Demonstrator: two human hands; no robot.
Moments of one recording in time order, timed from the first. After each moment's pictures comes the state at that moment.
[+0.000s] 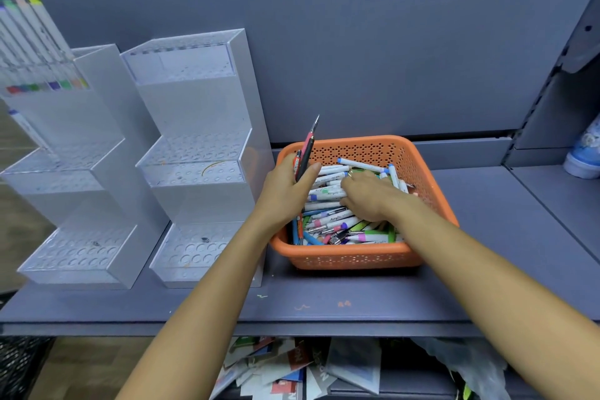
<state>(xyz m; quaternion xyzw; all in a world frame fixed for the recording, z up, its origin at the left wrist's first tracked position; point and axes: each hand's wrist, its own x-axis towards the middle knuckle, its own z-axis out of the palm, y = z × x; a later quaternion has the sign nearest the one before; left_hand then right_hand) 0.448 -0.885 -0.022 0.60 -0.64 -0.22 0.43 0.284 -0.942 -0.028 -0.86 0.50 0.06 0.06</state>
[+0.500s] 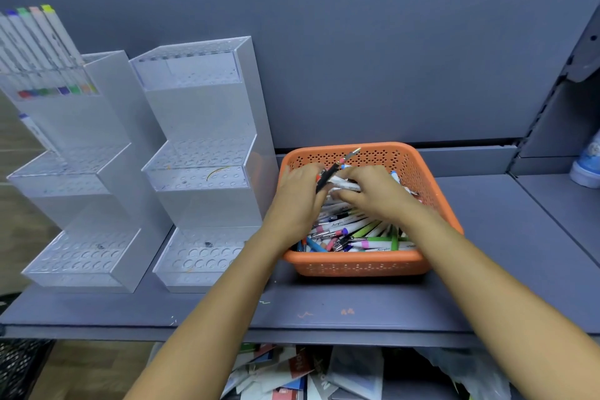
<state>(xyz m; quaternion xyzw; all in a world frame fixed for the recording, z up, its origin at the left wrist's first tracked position) 0.438 -0.882 -0.024 0.57 -0.74 -0.05 0.34 0.279 -0.930 -0.012 -0.85 0.45 -0.21 0.18</state>
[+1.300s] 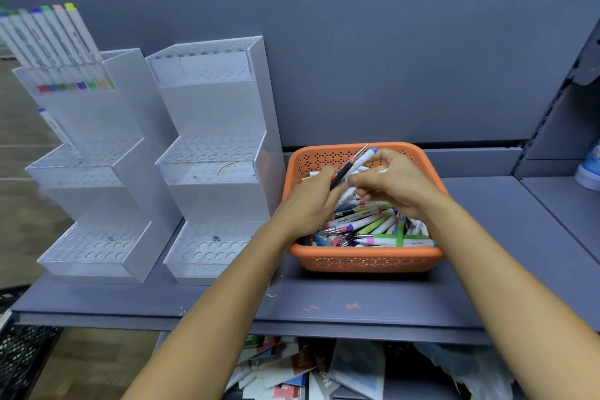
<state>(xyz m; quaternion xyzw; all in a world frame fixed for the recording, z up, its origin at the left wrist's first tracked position) 0.437 -0.877 -0.018 0.57 -0.76 -0.16 0.28 0.269 -0.918 0.005 -0.58 0.44 -0.37 0.57</state>
